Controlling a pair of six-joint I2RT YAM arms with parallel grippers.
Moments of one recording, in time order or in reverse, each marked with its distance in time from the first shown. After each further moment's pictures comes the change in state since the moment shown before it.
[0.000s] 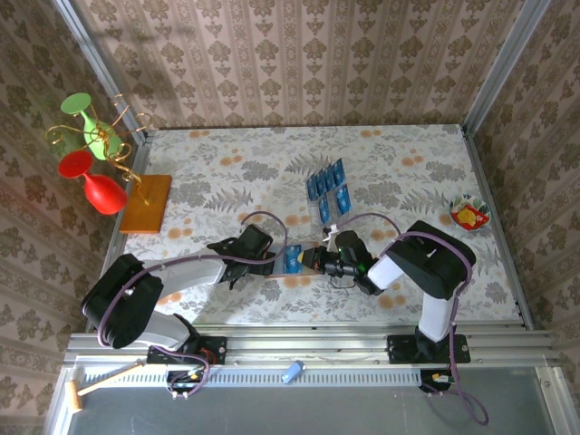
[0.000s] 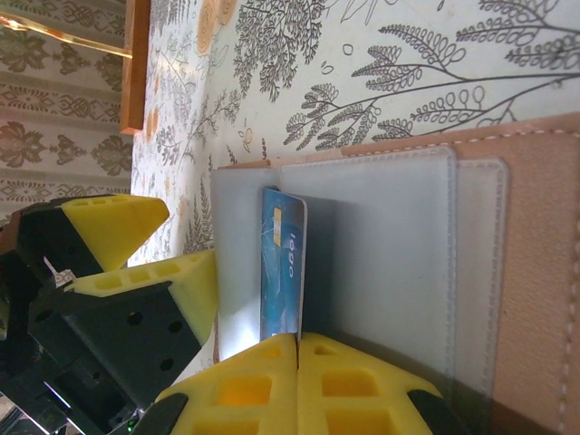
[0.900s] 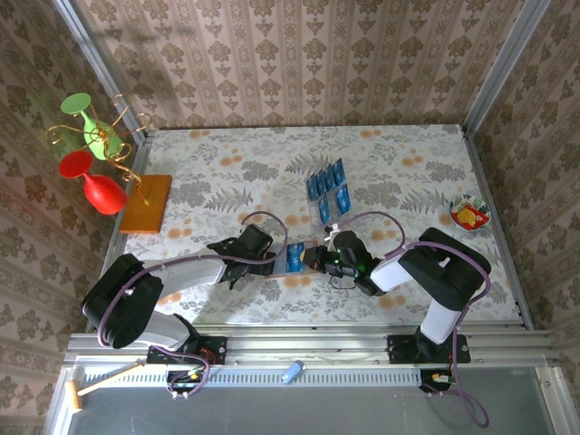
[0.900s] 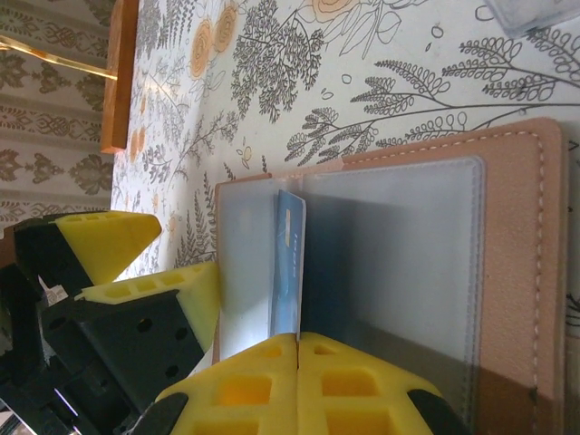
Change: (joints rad) left arm 0.000 0.000 0.000 0.000 0.001 0.000; right arm 0.032 -0.117 -0.008 -0.137 0.123 -0.017
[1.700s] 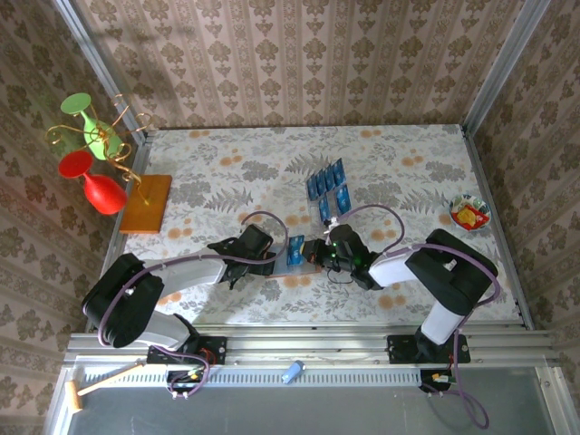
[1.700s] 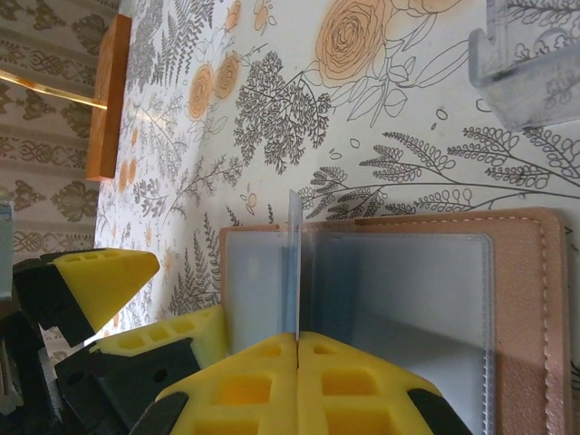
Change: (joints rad) left arm 0.000 0.004 0.000 0.000 0.000 0.000; right arm 0.003 -0.037 0.069 -0.122 0.078 -0.023
